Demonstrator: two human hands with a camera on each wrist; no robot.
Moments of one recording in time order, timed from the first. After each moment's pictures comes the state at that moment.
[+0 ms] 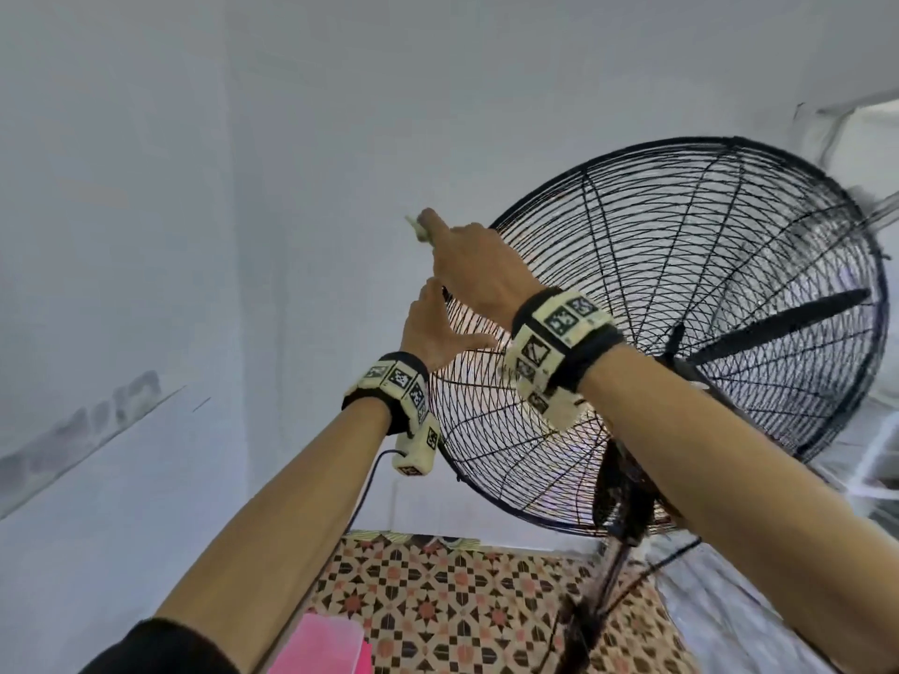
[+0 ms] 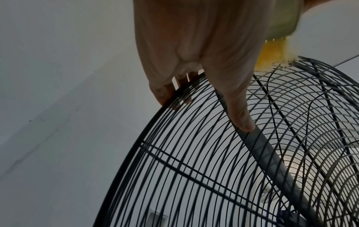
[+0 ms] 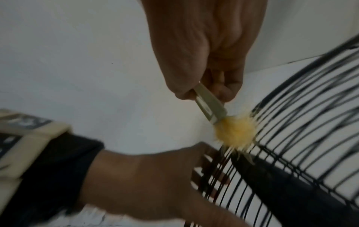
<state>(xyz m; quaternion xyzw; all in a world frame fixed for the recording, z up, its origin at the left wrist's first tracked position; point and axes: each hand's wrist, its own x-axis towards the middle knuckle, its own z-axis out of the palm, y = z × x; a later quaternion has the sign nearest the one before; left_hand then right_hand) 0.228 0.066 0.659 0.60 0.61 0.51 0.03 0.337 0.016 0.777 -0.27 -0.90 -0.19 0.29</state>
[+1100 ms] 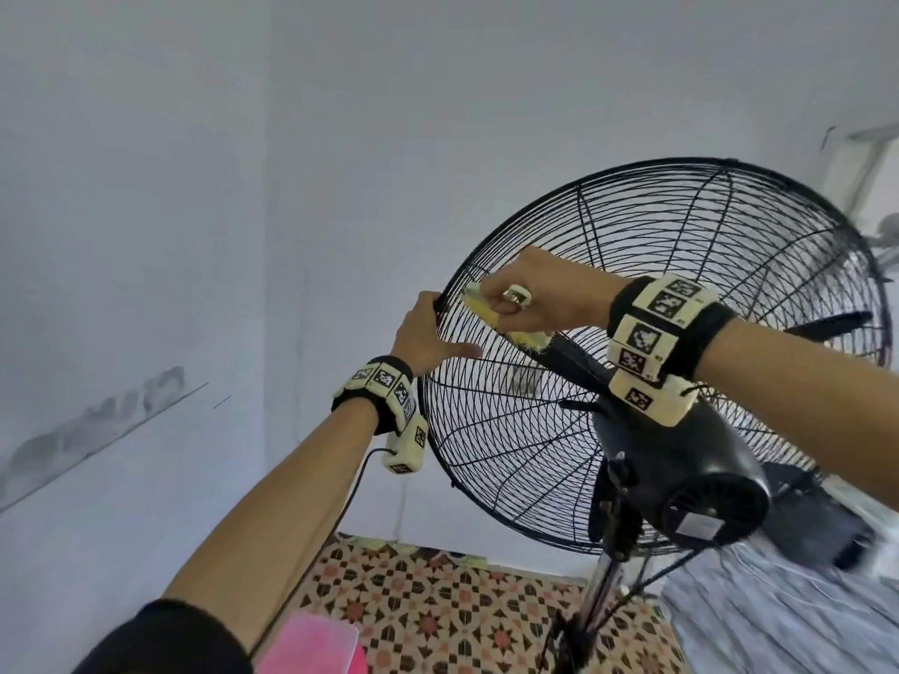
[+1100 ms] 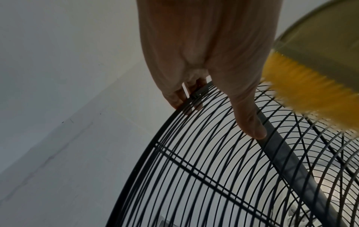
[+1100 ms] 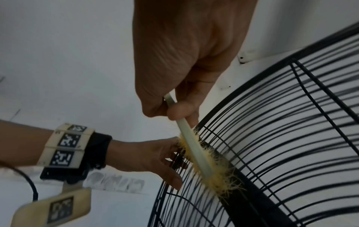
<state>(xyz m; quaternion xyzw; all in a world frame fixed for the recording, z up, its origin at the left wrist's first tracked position) 0.225 0.055 0.653 0.59 0.60 0.54 0.08 0.436 0.033 0.799 -0.10 -0.98 -0.14 0.13</state>
